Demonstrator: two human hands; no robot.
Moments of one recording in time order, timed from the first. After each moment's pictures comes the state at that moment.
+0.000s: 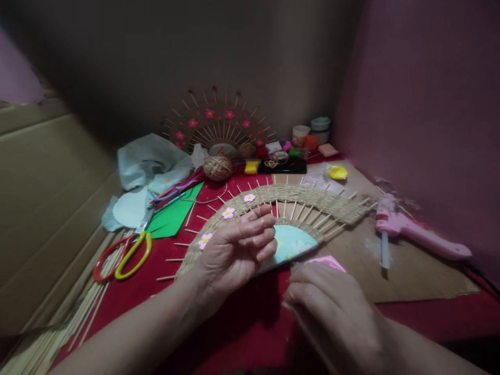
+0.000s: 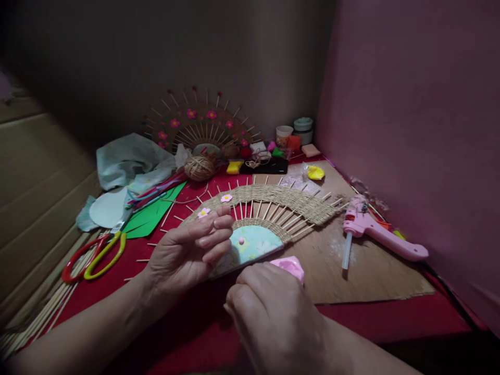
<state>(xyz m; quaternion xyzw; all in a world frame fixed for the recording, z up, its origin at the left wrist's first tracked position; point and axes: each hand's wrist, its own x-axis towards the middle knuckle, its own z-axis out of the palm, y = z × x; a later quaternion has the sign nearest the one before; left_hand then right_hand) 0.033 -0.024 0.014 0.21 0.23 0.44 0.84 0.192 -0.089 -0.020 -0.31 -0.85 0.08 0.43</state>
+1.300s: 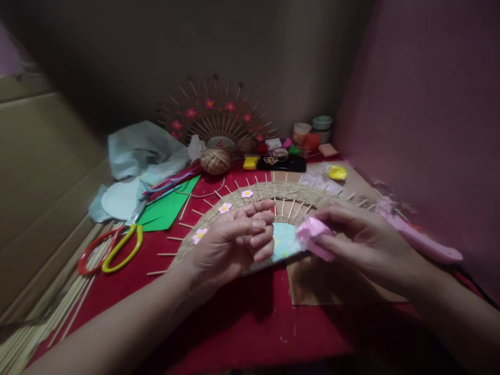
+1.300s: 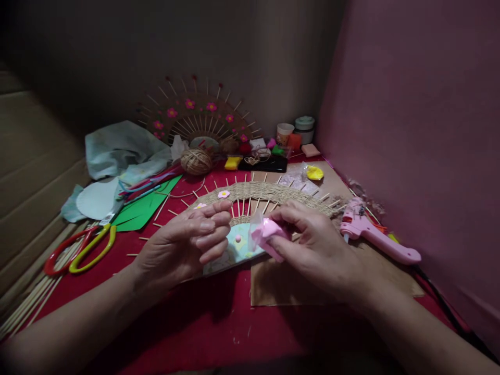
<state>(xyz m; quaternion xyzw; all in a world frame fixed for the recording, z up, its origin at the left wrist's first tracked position) 0.030 -0.019 0.015 0.32 0.23 0.41 0.83 0.241 -0.041 0.008 -0.48 -0.75 0.26 0.37</state>
